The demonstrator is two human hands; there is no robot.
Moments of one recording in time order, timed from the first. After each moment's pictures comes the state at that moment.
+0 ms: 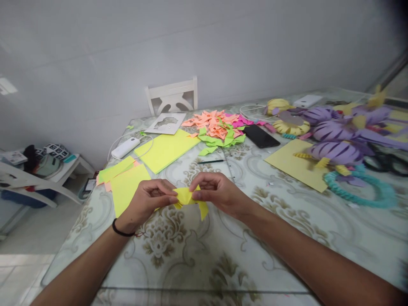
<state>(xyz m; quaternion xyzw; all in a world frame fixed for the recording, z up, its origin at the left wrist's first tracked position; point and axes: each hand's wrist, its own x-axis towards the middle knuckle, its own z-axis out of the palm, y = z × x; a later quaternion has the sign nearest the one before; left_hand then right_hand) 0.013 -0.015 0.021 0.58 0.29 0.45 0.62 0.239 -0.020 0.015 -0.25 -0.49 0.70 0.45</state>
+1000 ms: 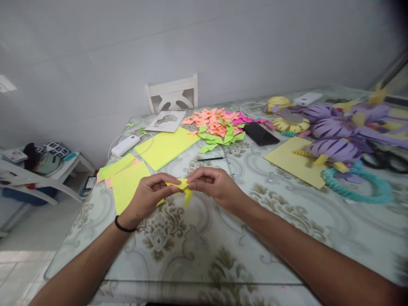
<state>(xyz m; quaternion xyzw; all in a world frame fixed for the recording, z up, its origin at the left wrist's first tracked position) 0.016 -0.014 0.023 0.64 0.34 0.45 0.53 0.234 -0.017 0.011 -0.32 -0.52 0.61 0.50</state>
